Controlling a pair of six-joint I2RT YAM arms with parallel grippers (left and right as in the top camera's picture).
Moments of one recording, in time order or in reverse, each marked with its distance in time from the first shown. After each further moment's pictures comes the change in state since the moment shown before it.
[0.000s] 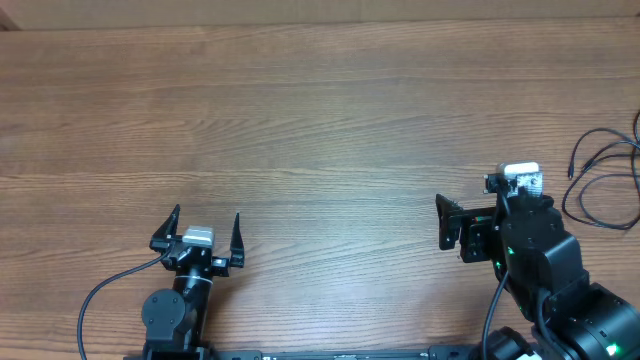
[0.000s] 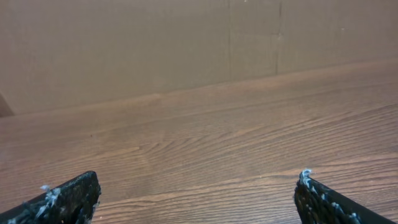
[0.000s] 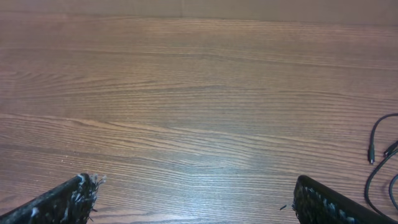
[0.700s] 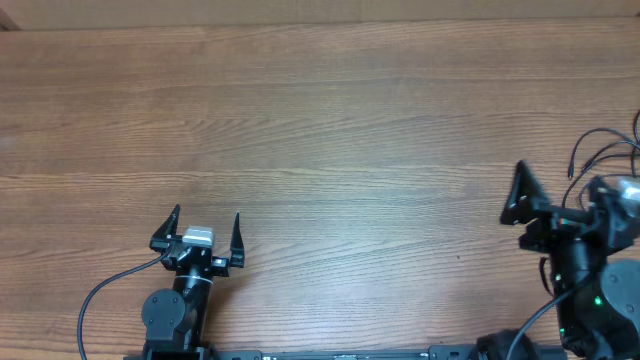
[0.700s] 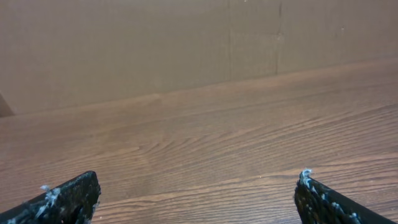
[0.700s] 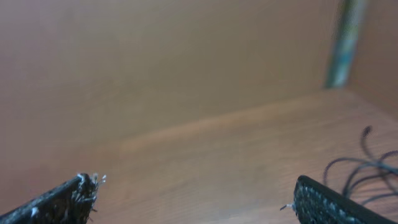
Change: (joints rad) left arm 0.000 0.000 0.000 0.000 0.000 0.000; right arm -0.347 -0.247 -0.088 0.339 -0.016 0.000
